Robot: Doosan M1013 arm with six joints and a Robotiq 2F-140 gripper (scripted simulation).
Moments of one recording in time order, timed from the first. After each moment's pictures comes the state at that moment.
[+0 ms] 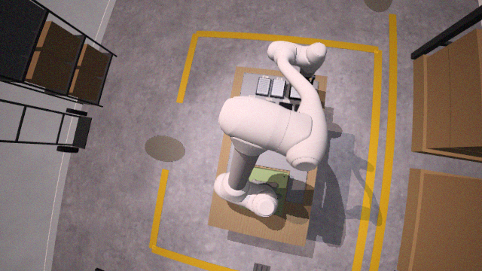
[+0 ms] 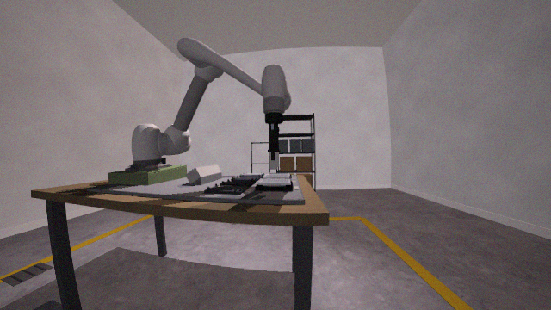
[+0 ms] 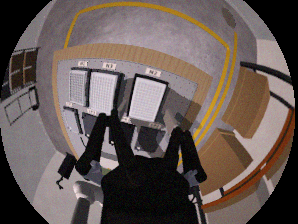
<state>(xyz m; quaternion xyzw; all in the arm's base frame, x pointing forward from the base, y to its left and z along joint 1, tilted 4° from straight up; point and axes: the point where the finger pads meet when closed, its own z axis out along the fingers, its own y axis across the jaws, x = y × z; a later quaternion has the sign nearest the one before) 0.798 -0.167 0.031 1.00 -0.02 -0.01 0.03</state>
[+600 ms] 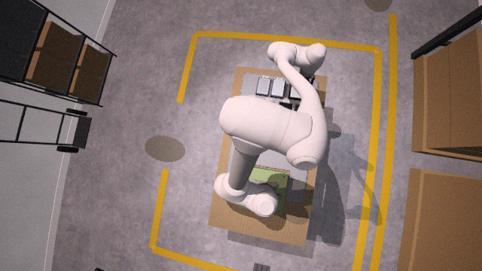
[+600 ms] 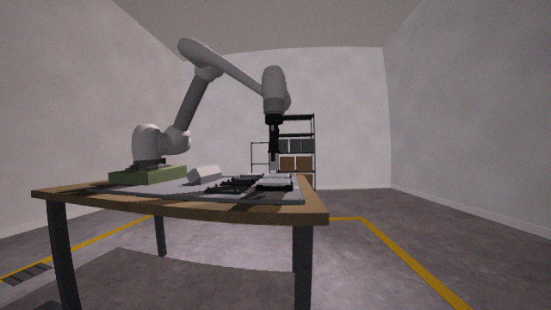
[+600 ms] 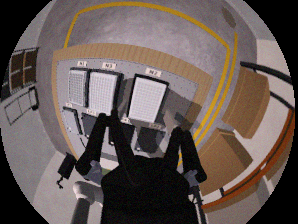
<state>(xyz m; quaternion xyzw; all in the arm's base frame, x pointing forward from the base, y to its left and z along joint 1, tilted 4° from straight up) 0.798 -0.167 0.027 1.00 -0.02 -0.01 0.03</state>
